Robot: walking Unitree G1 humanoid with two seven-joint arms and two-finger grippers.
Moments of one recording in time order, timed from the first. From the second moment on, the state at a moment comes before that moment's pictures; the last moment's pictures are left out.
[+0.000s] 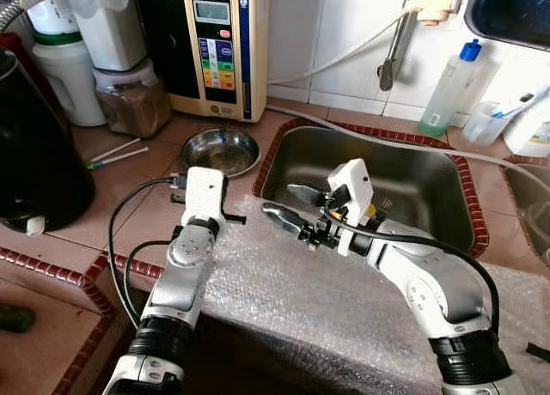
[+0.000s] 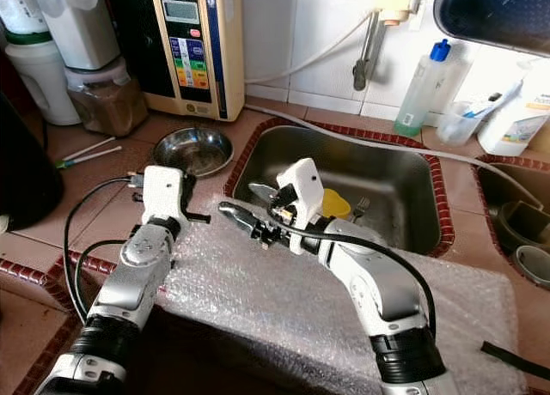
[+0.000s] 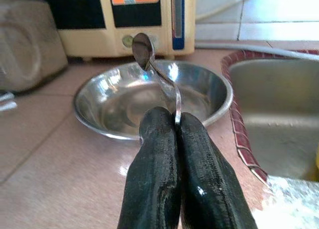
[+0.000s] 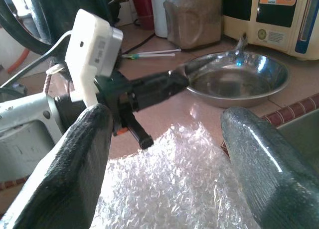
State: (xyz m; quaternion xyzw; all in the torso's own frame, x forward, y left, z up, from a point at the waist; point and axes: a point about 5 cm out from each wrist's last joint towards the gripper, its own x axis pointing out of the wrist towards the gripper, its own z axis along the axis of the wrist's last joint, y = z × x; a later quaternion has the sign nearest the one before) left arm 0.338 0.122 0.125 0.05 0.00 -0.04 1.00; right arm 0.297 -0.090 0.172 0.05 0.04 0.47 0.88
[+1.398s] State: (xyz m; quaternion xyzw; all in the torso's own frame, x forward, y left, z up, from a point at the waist) left arm 0.304 0.060 0.187 -0.28 -0.05 -0.39 0.88; right arm 0.341 -0.118 0.214 0.27 -0.06 0.31 0.91
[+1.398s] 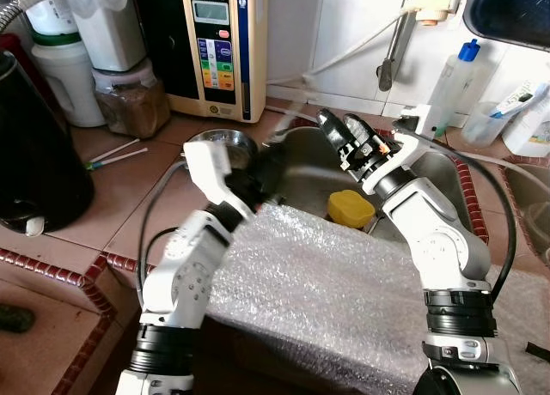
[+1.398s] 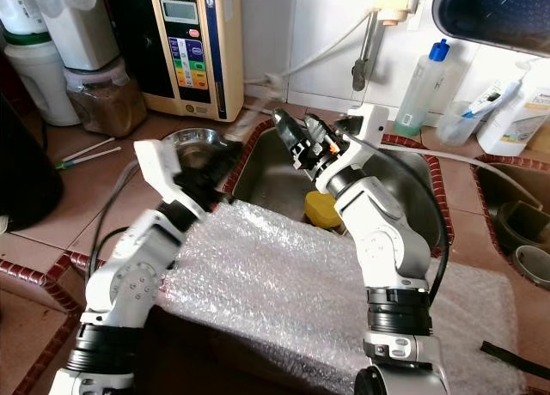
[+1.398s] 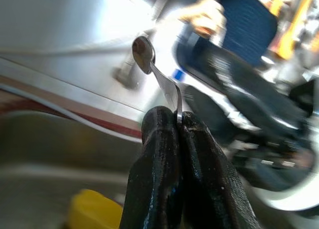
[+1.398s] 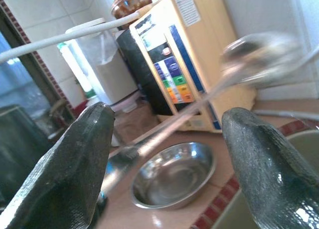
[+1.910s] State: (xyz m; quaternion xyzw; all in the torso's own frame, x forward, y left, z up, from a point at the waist) left arm 0.298 0.057 0.186 -0.28 -0.01 -0.43 0.86; right arm 0.353 -0.125 0.206 0.38 -0.03 0.27 0.89
